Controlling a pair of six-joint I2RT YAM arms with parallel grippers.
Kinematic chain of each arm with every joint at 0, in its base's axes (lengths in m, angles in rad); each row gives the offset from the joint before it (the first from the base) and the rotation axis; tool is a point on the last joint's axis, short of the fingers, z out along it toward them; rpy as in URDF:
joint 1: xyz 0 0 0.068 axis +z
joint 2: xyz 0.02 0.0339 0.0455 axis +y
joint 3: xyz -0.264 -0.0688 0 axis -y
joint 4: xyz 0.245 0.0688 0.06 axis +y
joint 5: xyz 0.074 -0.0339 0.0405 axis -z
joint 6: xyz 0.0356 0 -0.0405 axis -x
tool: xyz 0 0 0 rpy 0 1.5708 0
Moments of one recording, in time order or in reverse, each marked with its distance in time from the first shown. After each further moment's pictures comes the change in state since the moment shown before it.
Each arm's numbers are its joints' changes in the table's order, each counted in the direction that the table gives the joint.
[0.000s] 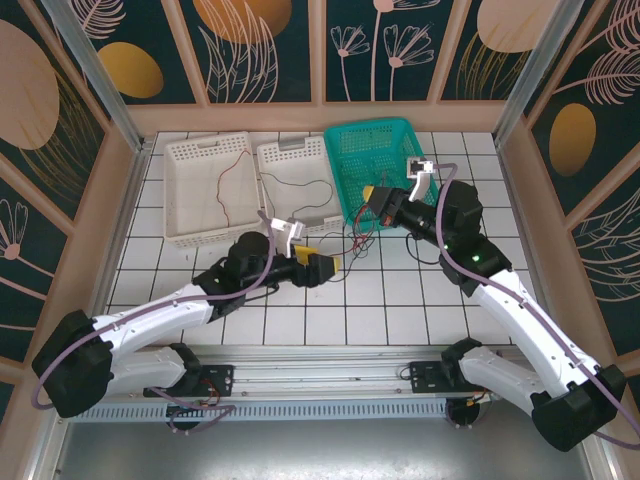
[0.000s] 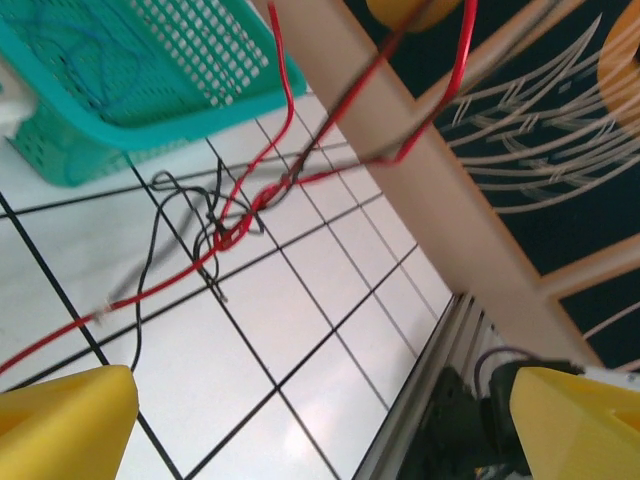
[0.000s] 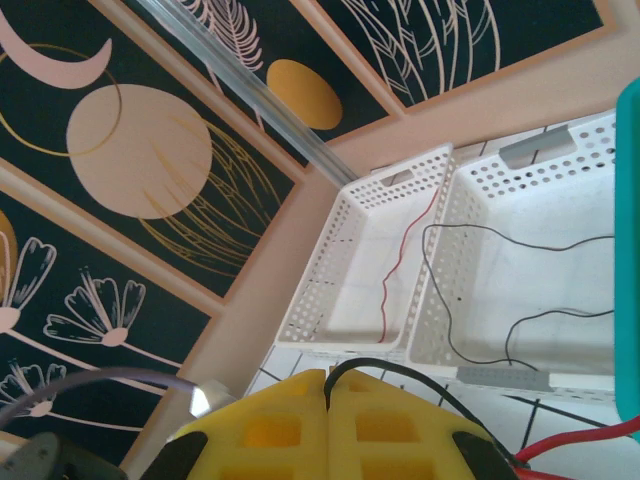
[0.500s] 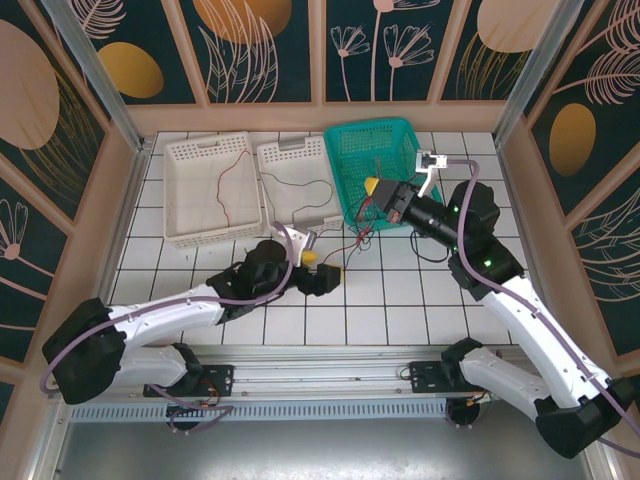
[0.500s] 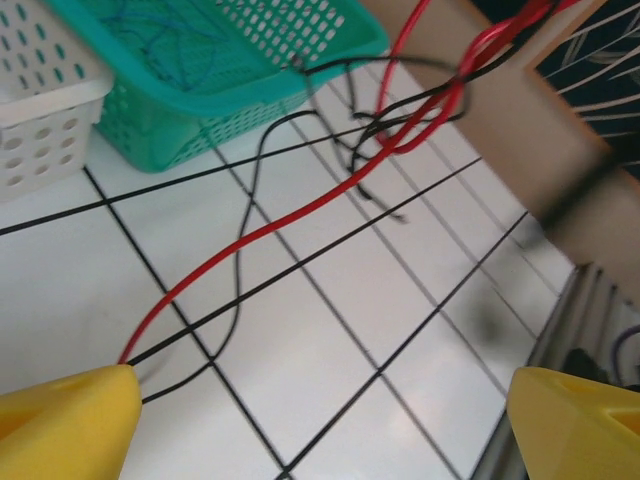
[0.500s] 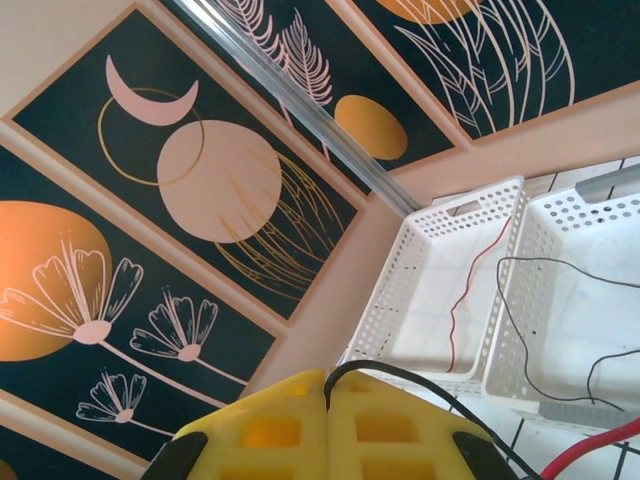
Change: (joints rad) left arm -0.063 0.080 0.000 0.047 -0.200 -0.158; right arm 0.021 -0.044 0.064 -0.012 -0.022 -0.076
